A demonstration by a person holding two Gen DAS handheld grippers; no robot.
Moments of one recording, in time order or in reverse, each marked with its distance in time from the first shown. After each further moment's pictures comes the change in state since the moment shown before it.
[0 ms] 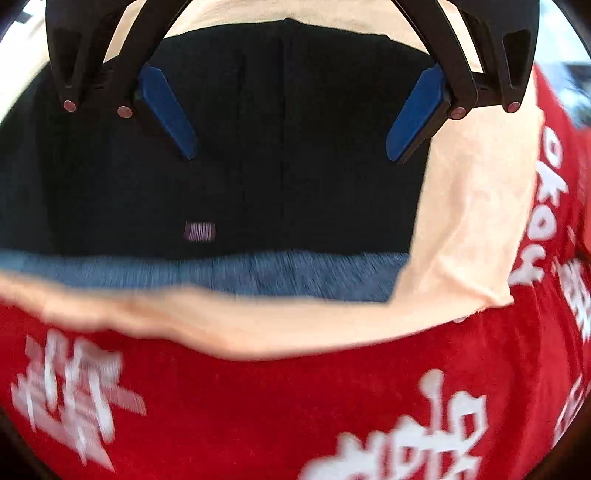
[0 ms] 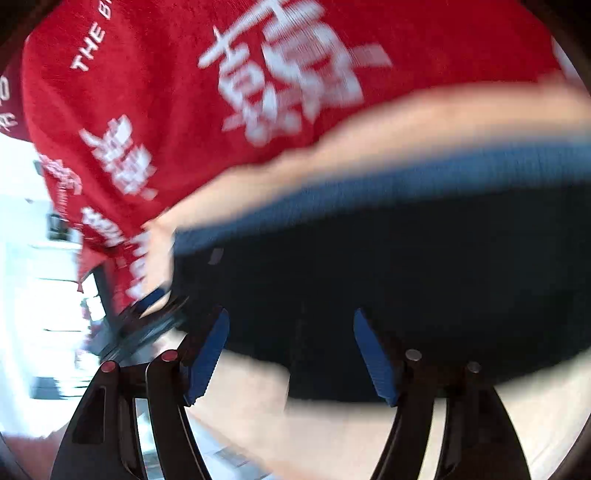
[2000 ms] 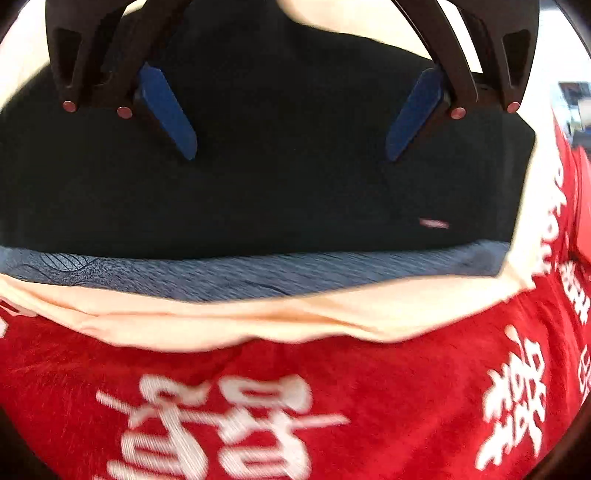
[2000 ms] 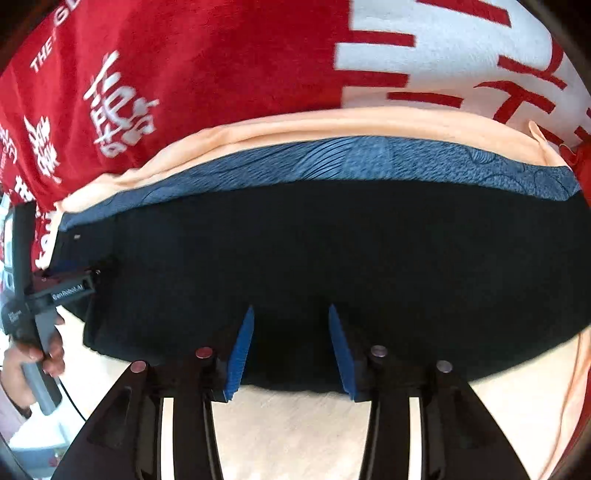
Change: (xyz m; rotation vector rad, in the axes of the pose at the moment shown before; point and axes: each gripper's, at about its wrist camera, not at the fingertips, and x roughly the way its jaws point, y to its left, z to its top) left arm -0.049 -0.204 0.036 -0.047 -0.005 0.012; right arm -0.141 -0.133 0.053 -0.230 -0.102 -0.416
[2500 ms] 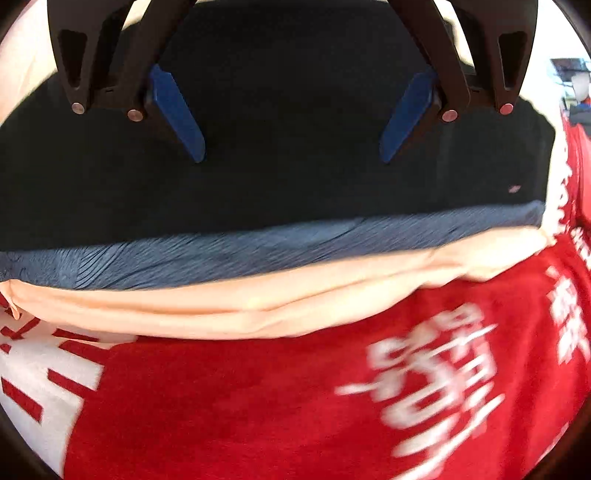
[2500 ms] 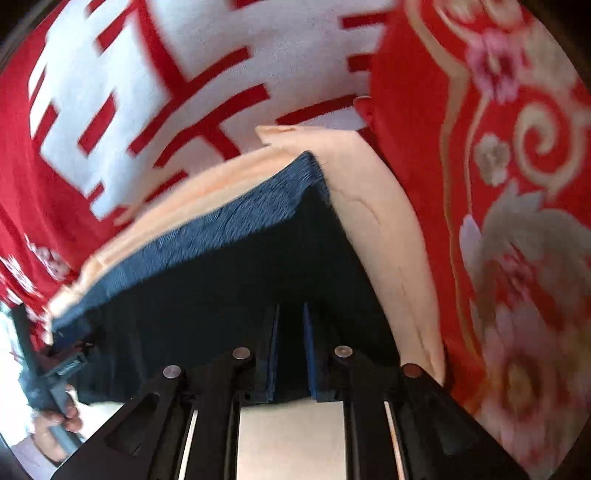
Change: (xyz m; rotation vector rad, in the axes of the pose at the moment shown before) left arm -0.031 -0.173 0.012 0.061 -0.005 0.004; right arm -0.081 -0.227 0.013 0.282 -0.093 -0.046
